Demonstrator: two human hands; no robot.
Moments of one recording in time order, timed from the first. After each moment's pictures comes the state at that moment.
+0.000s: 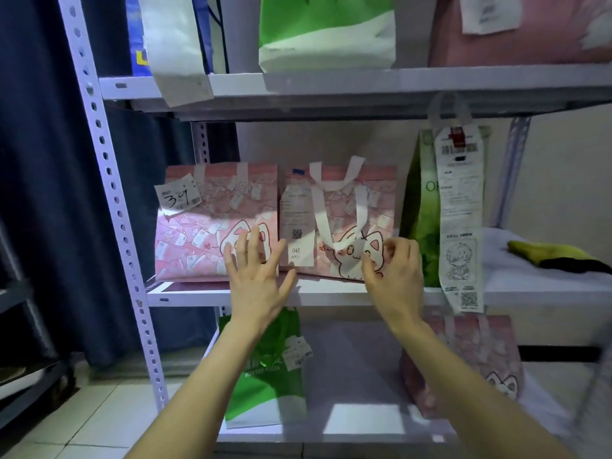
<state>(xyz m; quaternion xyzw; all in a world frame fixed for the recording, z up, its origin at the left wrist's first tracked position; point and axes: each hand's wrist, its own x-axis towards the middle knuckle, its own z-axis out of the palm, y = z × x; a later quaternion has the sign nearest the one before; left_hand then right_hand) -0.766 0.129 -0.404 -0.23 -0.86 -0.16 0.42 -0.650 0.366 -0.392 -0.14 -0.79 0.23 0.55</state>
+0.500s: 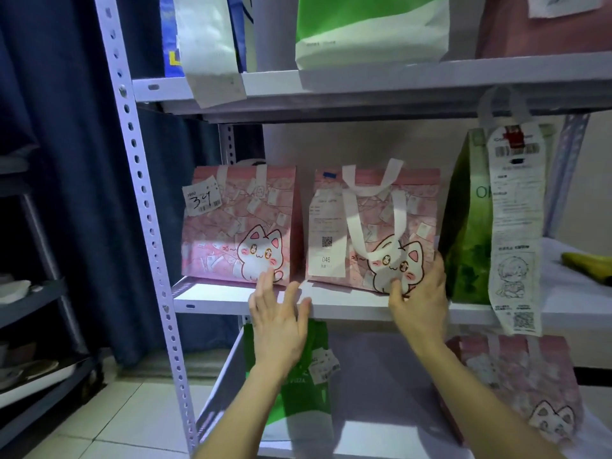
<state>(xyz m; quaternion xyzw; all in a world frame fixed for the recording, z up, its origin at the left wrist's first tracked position) -0.787 0.124 -0.483 -0.18 -0.87 -0.24 0.40 -0.694 0.369 -0.434 -0.21 -0.79 0.32 0.49</state>
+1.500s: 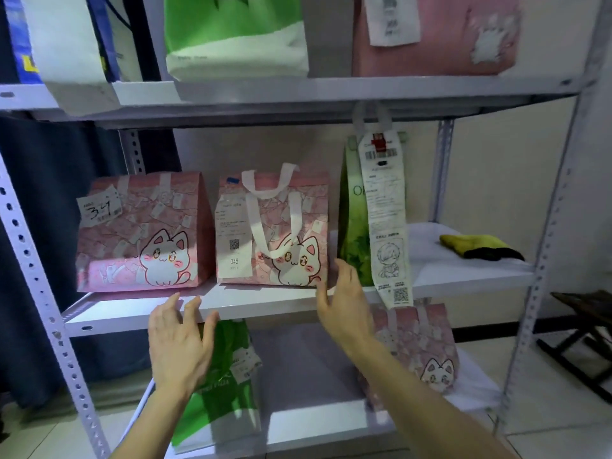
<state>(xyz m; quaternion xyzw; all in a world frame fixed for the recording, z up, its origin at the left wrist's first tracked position) -0.766 0.107 -0.486 -0.14 -0.90 -0.19 0.37 -0.615 0.382 -0.415 -0.15 -0.84 0.28 0.44</state>
